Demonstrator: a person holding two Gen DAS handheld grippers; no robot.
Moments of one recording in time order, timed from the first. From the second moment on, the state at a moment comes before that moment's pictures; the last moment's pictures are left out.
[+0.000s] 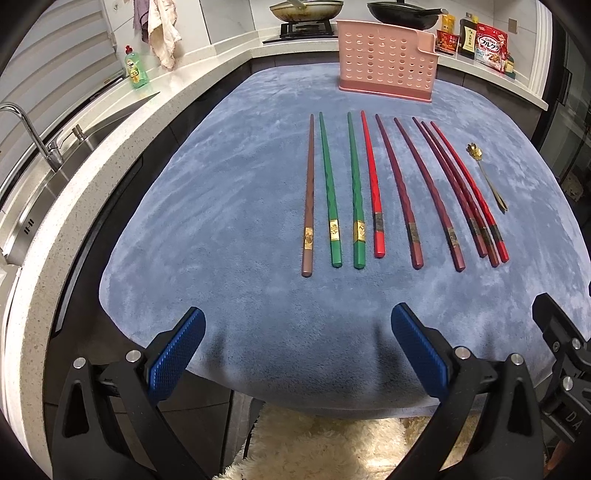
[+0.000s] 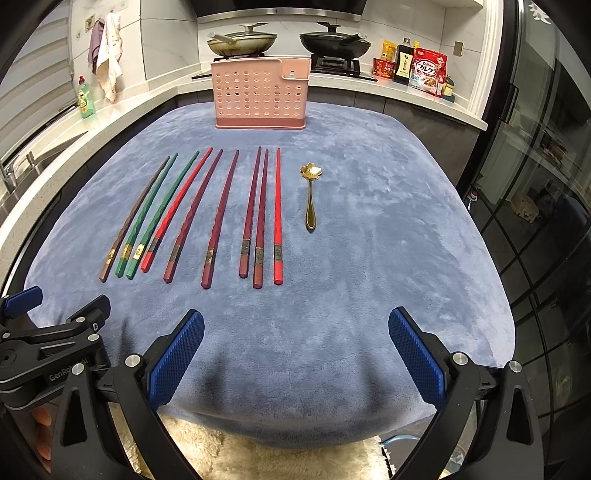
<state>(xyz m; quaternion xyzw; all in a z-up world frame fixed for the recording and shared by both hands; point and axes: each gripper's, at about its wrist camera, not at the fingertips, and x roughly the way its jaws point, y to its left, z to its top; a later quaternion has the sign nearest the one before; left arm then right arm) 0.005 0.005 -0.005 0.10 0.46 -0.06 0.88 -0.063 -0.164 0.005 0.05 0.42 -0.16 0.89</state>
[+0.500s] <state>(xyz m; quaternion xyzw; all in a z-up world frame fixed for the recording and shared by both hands) 0.007 0.007 -0.006 0.10 0.47 -0.06 0.88 -0.061 -0.163 0.004 0.05 0.42 -0.15 0.89</state>
